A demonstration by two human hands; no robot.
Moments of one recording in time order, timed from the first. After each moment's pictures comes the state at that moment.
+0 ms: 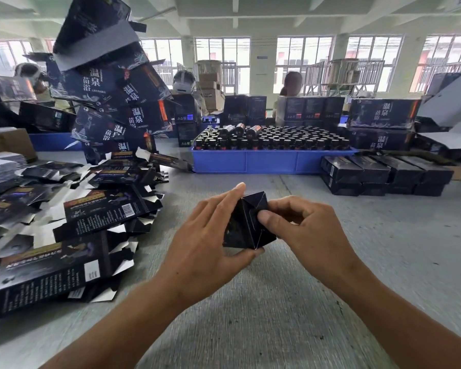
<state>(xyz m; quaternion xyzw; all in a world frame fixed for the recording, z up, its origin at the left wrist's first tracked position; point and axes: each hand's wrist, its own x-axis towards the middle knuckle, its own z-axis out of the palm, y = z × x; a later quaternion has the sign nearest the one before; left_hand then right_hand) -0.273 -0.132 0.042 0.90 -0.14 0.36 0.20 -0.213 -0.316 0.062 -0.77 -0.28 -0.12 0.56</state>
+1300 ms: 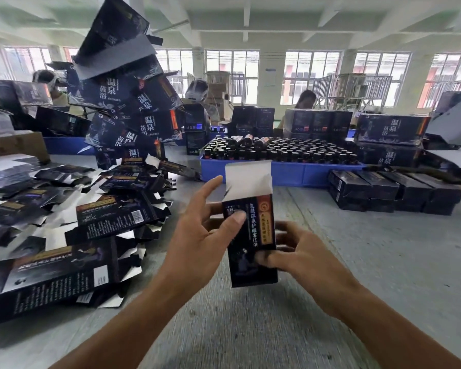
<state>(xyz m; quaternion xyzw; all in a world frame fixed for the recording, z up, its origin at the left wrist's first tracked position) -0.268 -0.126 0.056 0.72 -0.08 0.28 0.63 -0.207 -0.309 0.049 -0.76 -0.25 0.10 0.59</state>
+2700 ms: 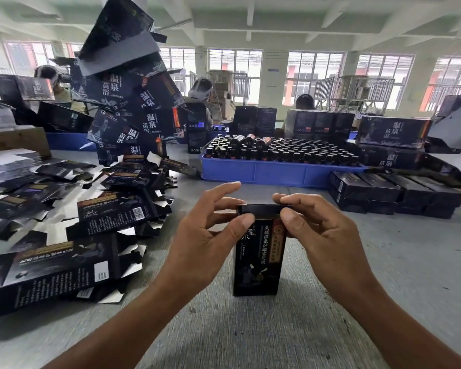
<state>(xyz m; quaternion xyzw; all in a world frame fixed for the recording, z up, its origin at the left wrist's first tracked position) -0.272 -0.127 0.056 0.72 -0.13 0.31 0.61 -0.212 -0.317 0.064 -0.66 -0.33 -0.12 0.66</state>
